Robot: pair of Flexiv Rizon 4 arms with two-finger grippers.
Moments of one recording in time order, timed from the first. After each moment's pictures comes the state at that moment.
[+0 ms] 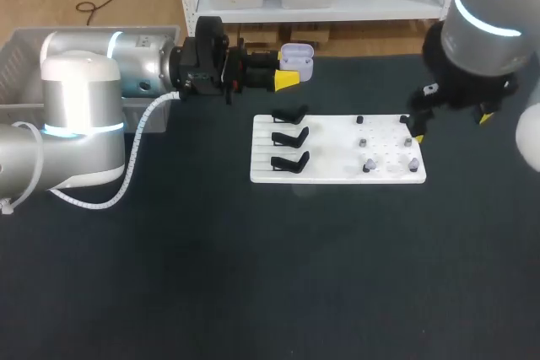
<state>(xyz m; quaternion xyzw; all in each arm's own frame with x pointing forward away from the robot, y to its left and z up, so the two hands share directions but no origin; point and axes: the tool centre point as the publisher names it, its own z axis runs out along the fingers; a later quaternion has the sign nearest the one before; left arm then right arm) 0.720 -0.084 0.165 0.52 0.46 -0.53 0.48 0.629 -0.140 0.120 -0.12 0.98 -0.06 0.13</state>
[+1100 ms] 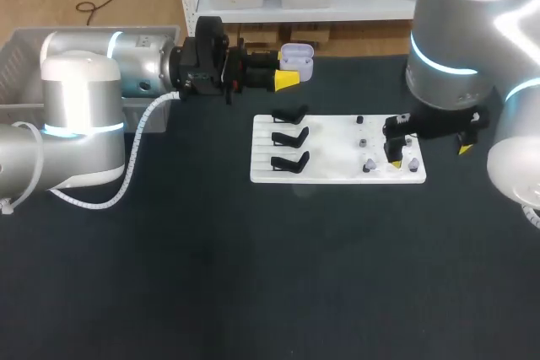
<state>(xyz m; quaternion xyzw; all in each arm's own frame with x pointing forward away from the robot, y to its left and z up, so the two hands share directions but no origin) 0.720 -0.084 0.165 0.52 0.46 -0.53 0.48 0.614 -0.116 0.079 -0.07 0.99 -0.07 0.11</state>
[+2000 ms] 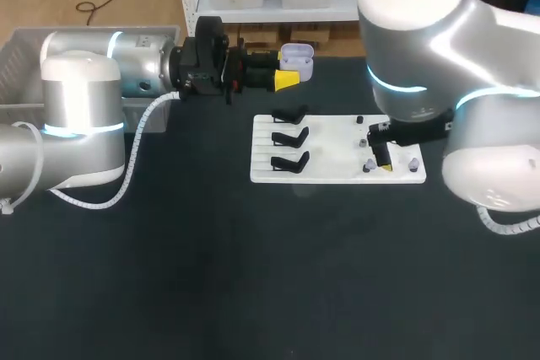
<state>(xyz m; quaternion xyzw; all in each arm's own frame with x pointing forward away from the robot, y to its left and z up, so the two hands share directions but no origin) 0.720 -0.084 0.165 0.52 0.46 -0.53 0.48 0.630 -0.112 0.052 -0.02 0.98 -0.13 0.11</state>
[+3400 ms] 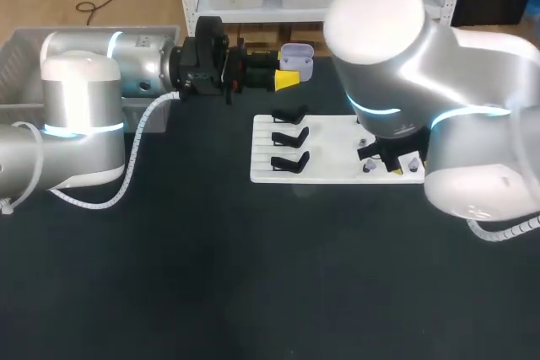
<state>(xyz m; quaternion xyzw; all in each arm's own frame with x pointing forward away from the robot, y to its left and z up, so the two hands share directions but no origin) 0.720 -0.084 0.165 0.52 0.46 -0.53 0.48 0.637 -0.109 0.028 -0.06 0.98 -0.18 0.12</state>
